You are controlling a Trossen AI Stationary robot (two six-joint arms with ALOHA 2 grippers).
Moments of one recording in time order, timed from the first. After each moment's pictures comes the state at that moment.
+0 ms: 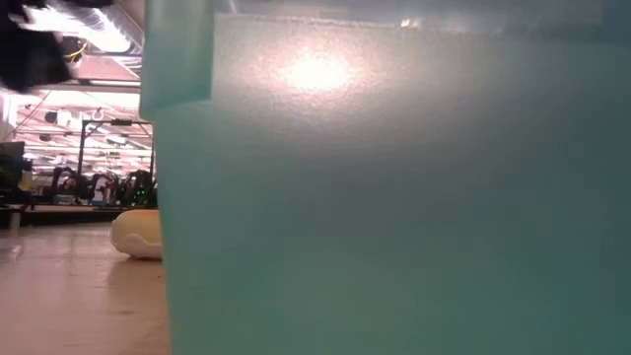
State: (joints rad) left arm -0.65 1.13 0.75 -0.54 -0.20 -1.01; right arm 0.17 0.84 0.78 0.16 0.11 -0.19
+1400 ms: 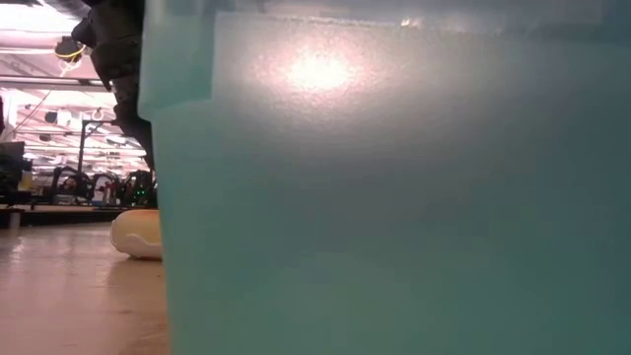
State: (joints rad) left arm -0.20 1.49 0.75 -0.26 0.01 -0.55; right arm 0.17 0.84 0.78 0.16 0.12 -0.19
